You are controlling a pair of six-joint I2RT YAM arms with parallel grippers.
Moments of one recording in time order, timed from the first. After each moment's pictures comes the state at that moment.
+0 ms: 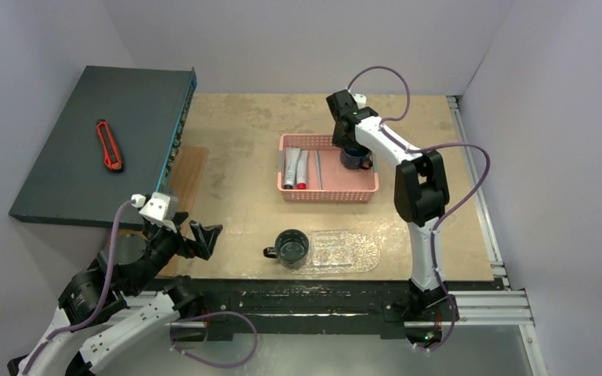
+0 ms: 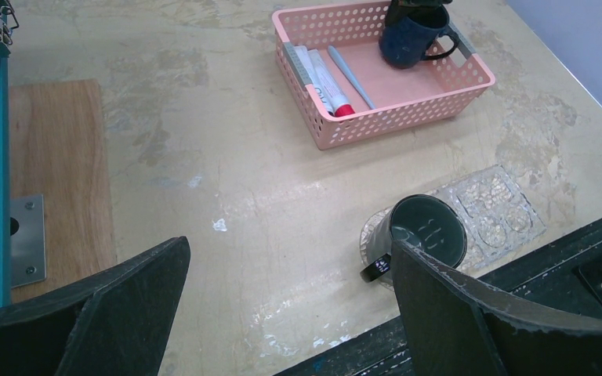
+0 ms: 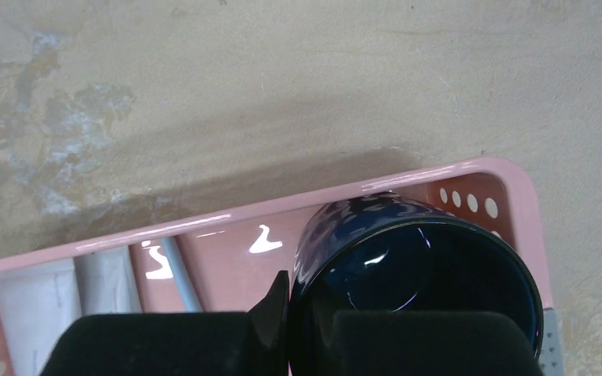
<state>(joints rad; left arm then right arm) -0.86 0.25 0.88 -0.91 -0.42 -0.30 0.43 2.17 1.86 -0.71 0.37 0.58</state>
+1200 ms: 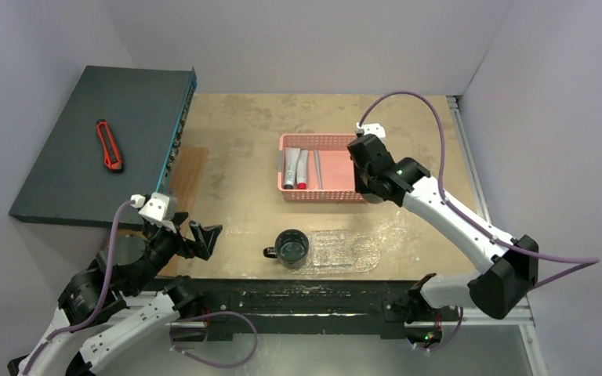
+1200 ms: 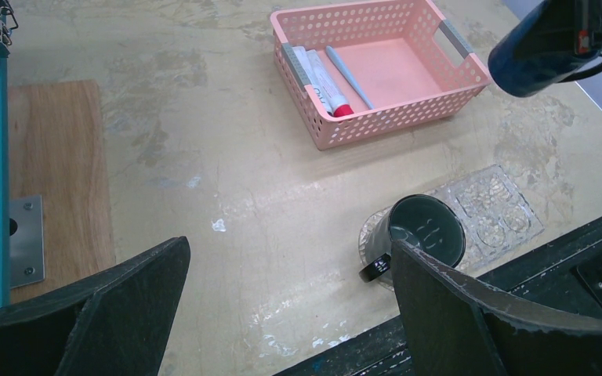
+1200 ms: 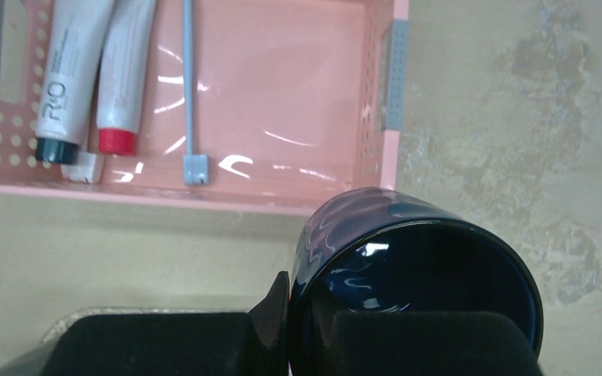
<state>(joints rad) -0.86 0.25 0.88 -0.91 -0.42 -0.30 0.65 1.36 1.26 -0.80 0.43 0.41</state>
